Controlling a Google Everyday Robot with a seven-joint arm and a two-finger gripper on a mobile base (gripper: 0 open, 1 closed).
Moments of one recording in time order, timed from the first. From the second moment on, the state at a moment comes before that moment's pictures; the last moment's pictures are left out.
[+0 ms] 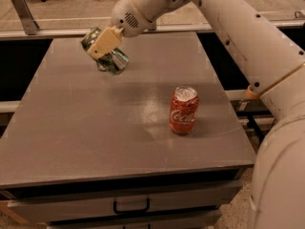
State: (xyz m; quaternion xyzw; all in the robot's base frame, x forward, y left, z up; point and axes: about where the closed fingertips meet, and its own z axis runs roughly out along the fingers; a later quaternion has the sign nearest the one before) arm 0.620 0.132 0.962 -0.61 0.66 0.30 0.31
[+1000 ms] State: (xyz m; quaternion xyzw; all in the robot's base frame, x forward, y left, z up) arm 0.624 0.067 0.959 -0.56 0.61 0.35 0.45
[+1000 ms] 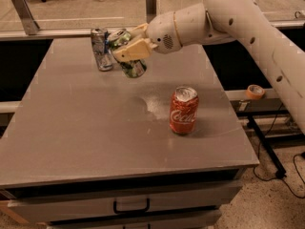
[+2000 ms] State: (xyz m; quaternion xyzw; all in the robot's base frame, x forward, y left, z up) arm 0.628 0.034 0.934 -0.52 0.57 0.37 0.52
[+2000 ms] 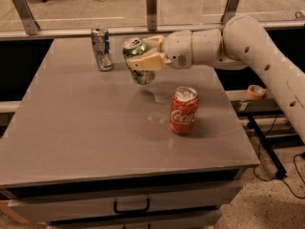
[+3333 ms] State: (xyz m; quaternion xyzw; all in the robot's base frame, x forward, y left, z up) arm 0.617 -0.006 0.908 -0.47 0.57 0.38 0.55
